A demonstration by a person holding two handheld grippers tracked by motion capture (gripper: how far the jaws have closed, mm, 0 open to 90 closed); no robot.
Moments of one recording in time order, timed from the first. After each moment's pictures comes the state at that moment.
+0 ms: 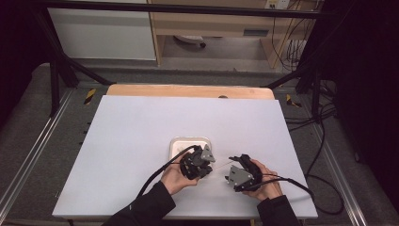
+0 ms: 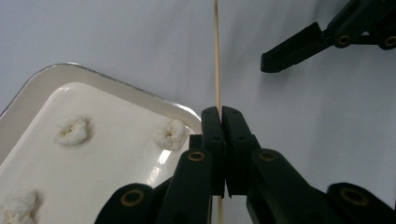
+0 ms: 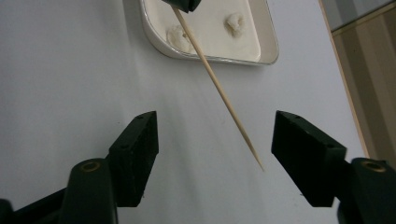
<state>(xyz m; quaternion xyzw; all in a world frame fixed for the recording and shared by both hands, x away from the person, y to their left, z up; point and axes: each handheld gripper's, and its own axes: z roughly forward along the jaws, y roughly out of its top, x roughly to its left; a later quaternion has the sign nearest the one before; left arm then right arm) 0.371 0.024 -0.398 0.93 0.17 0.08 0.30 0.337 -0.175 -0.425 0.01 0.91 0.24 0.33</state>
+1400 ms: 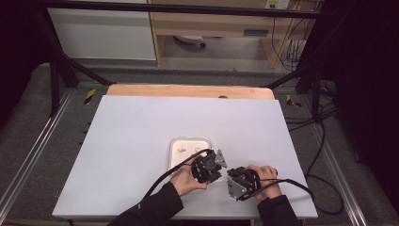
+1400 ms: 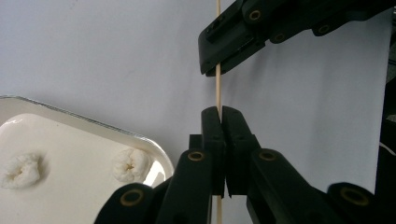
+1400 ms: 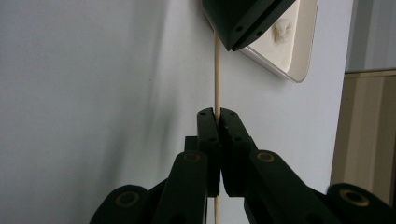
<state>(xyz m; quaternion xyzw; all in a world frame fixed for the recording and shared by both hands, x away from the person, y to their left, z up) 0.366 -0.005 -0.400 0.95 0.13 0.05 0.28 0.330 -0.172 -0.432 -0.15 0.91 0.15 0.35</state>
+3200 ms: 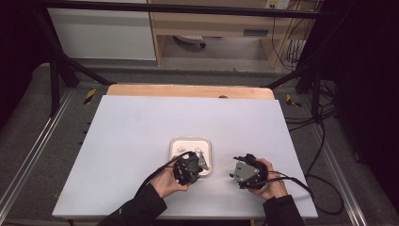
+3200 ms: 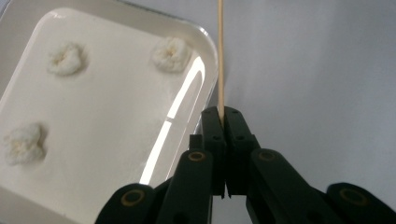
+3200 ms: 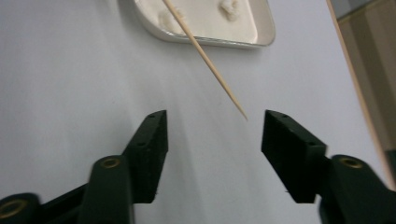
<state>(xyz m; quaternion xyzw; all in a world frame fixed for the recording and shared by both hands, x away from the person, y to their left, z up) 0.363 0.043 -0.407 0.96 0.15 0.08 0.21 0.342 -0.190 -0.420 0.05 0.92 0.25 0.31</state>
